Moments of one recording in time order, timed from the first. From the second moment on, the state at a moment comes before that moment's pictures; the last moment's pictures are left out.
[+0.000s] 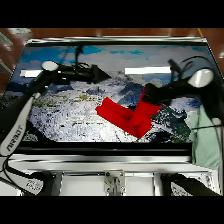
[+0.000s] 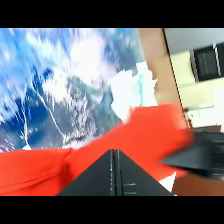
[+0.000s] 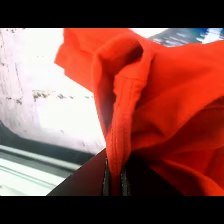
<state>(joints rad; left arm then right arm) -0.22 -1.69 1.61 0.26 -1.12 -1.10 0.17 -1.26 1.25 -1.02 1.19 1.75</state>
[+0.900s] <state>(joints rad) -0.07 -1.41 1.59 0.28 -1.47 -1.07 0.08 -1.48 1.23 -1.07 1.25 1.65</state>
